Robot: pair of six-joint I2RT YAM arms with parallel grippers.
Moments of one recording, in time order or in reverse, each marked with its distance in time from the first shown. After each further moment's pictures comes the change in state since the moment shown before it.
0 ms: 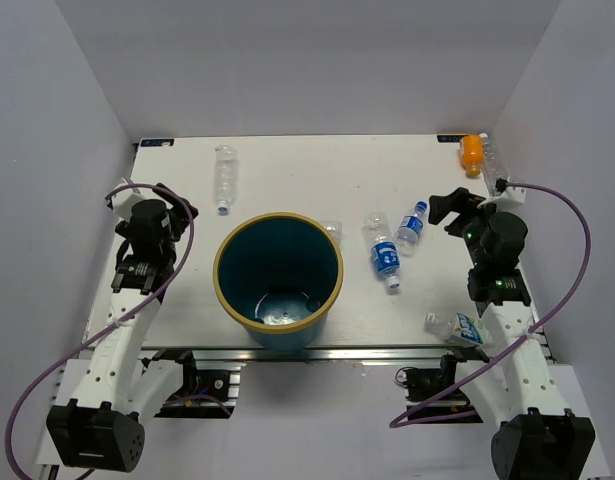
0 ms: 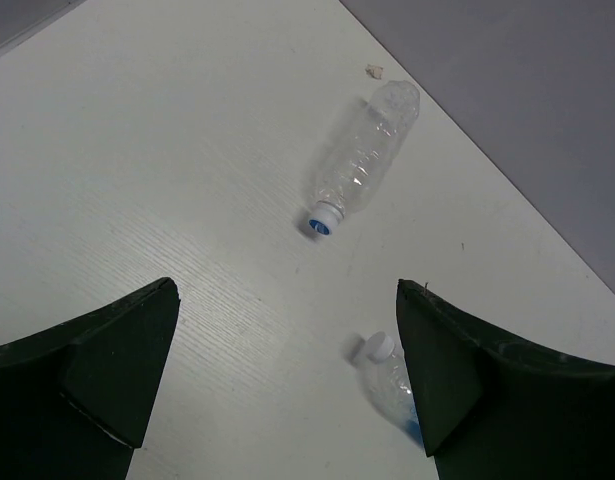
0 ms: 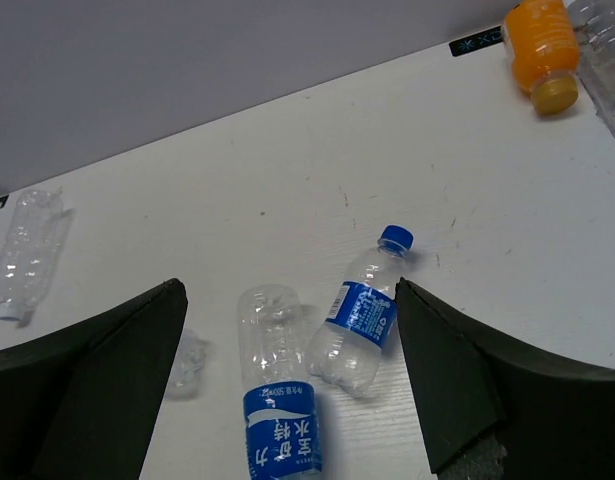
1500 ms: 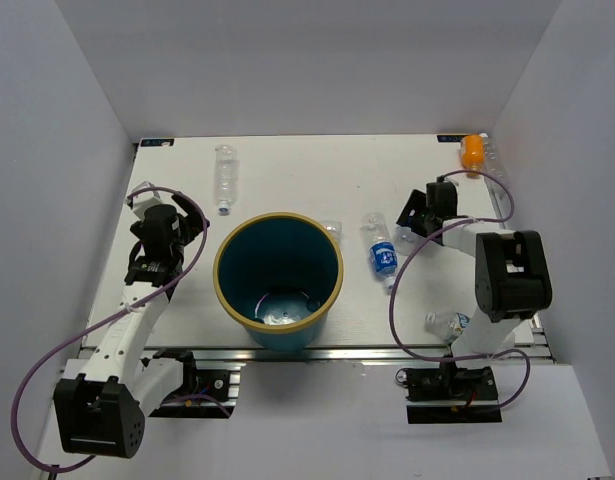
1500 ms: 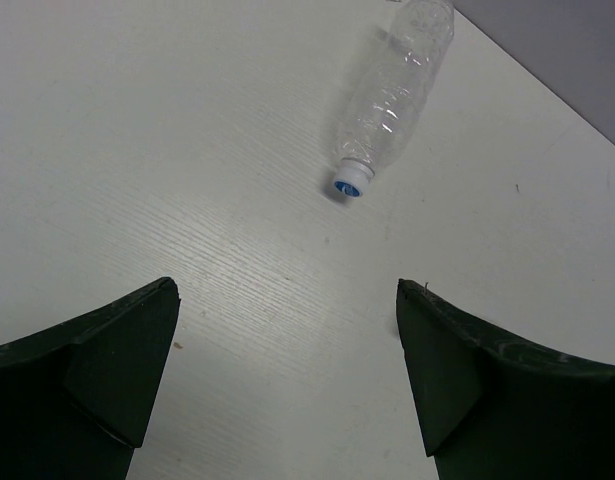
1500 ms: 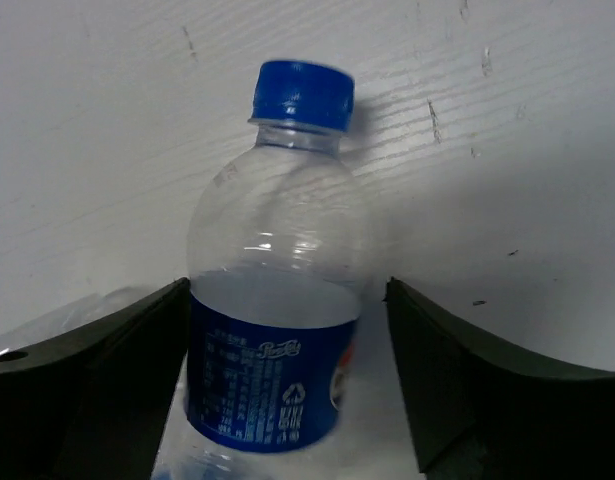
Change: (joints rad) left arm 0.000 0.077 -0.126 0.151 0.087 0.123; right arm 0.091 0.898 0.278 -0.045 0.134 0.084
